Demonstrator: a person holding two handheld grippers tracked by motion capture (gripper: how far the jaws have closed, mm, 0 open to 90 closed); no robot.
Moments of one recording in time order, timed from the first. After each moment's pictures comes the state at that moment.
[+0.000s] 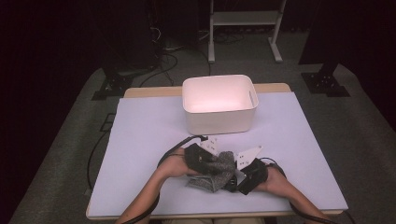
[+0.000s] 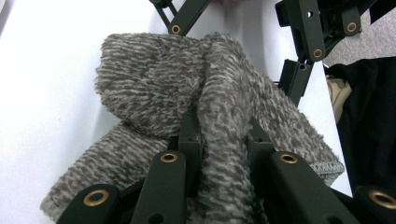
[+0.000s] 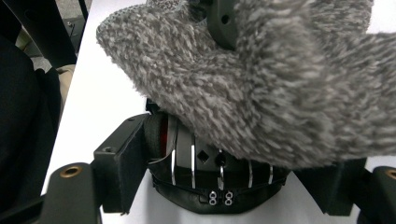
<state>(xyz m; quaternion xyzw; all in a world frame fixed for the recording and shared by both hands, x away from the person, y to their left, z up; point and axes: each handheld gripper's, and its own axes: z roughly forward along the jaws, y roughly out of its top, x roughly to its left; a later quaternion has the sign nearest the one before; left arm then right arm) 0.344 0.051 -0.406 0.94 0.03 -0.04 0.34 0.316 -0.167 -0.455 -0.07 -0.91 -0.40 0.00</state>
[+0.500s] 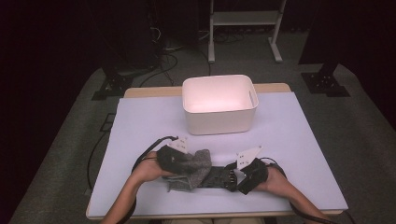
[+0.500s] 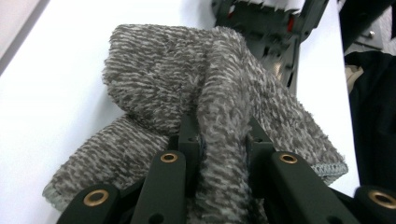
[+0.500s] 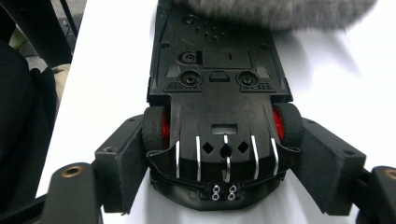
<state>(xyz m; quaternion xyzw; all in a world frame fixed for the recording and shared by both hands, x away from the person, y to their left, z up) 0.342 0.135 -0.409 0.93 0.12 -0.02 0.35 0.317 -0.167 -0.455 -0.07 -0.92 -0.40 -0.01</state>
